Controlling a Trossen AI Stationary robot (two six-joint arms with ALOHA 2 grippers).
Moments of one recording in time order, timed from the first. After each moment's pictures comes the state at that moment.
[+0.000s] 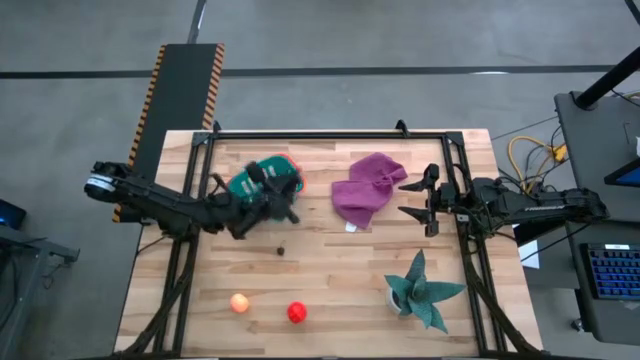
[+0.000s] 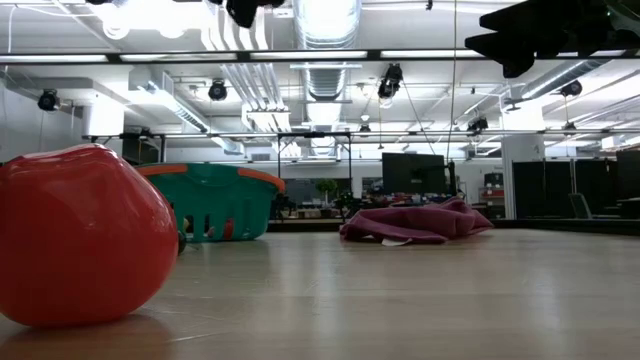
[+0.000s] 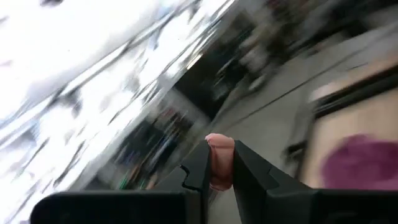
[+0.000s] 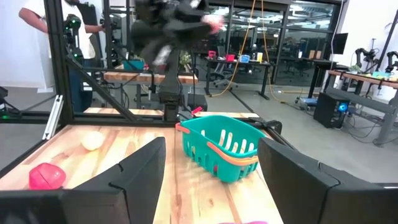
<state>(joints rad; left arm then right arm) -0.24 1.28 0.79 0.78 -0.94 1.05 0.00 0.43 0.27 0.21 0.08 -0.08</state>
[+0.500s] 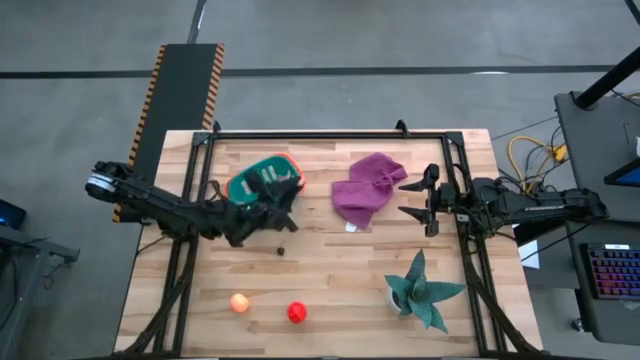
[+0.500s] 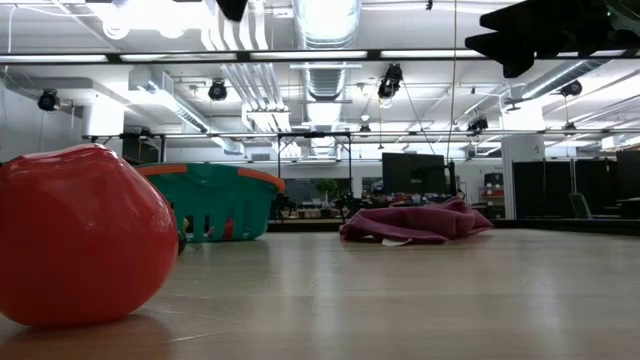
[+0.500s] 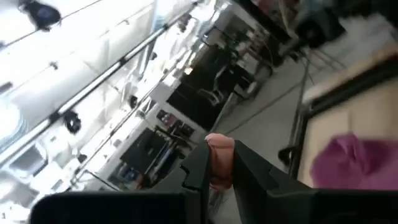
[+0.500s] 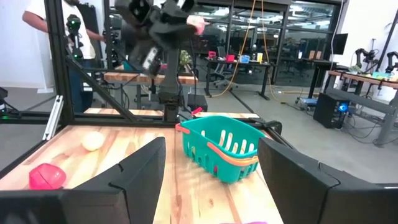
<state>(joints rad) -0.29 1.28 0.79 0.80 -0.97 1.12 0.00 0.43 0.27 0.21 0.08 -0.08</state>
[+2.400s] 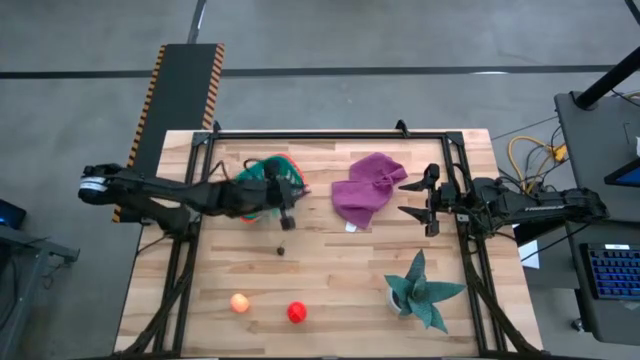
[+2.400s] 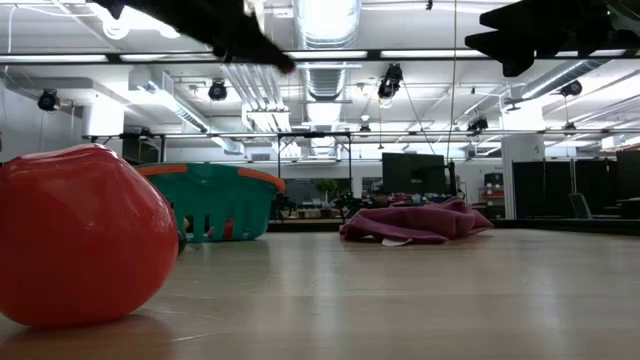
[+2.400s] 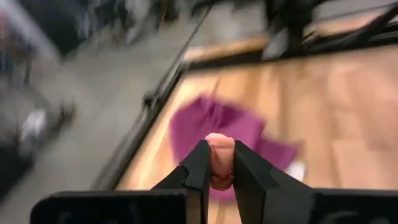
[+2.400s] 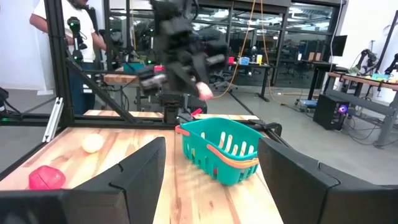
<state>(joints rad) -0.05 1.21 0.82 0.08 -0.44 0.18 0.00 0.43 0.27 0.21 0.08 -0.08</state>
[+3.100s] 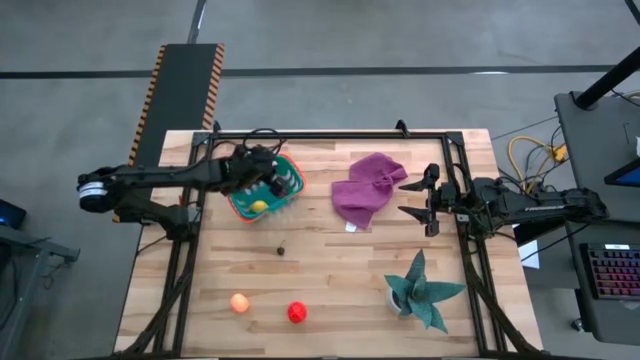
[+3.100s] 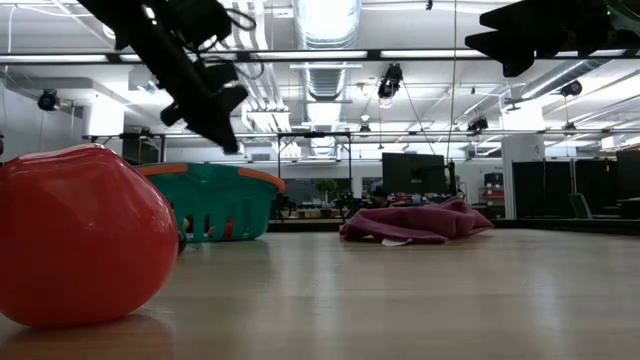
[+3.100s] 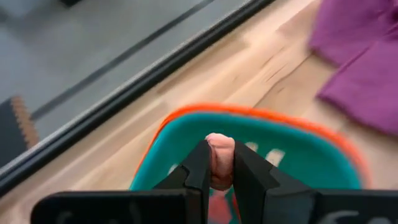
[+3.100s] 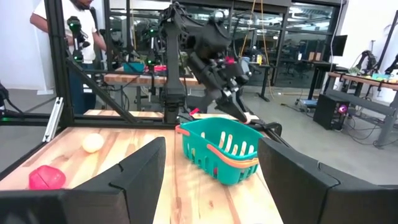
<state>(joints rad) 0.28 1.21 0.81 -0.38 -0.51 -0.34 0.00 0.43 0.27 0.21 0.08 -0.08</state>
